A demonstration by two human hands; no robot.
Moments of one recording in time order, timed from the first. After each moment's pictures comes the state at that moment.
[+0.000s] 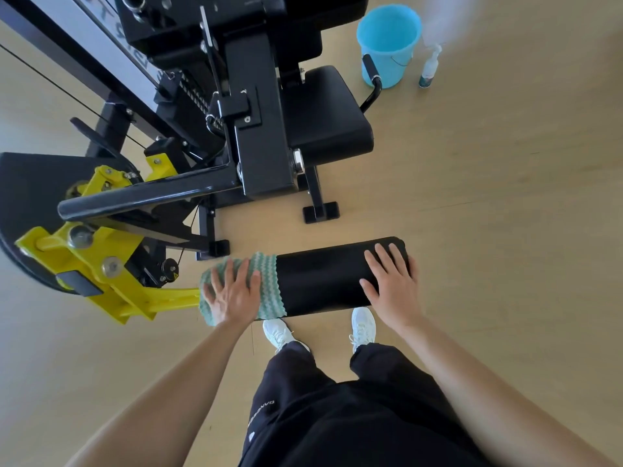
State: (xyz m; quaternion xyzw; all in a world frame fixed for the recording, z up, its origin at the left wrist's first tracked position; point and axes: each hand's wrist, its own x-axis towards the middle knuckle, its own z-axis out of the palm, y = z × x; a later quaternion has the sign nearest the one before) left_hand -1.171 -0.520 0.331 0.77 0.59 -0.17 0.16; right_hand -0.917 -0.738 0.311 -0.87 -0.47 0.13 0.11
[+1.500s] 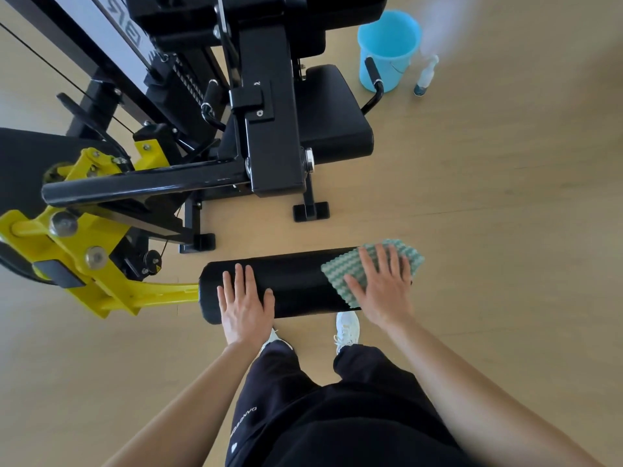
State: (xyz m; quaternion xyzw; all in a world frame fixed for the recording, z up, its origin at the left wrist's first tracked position) left_hand -1.163 -0.572 0.336 0.79 0.57 -0.10 0.18; right_hand -0.919 -0.710 0.329 -0.87 -0.44 0.21 -0.02
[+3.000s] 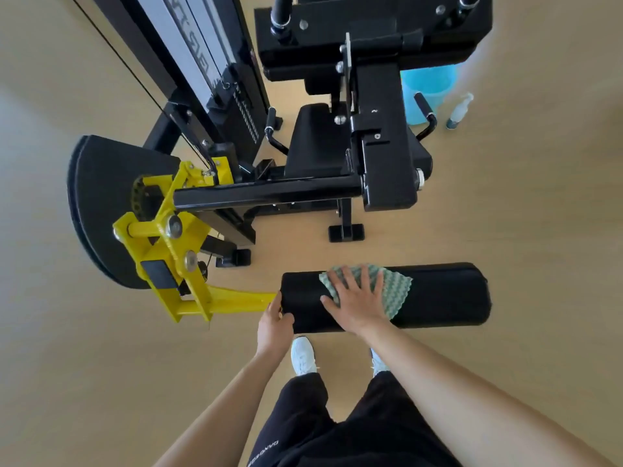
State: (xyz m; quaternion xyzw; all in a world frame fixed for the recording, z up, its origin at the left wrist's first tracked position) left_hand -1.264 -0.504 0.356 0.54 0.65 0.03 0.53; right_hand -1.081 -0.573 0.344 -0.80 -0.50 0.31 -0.05
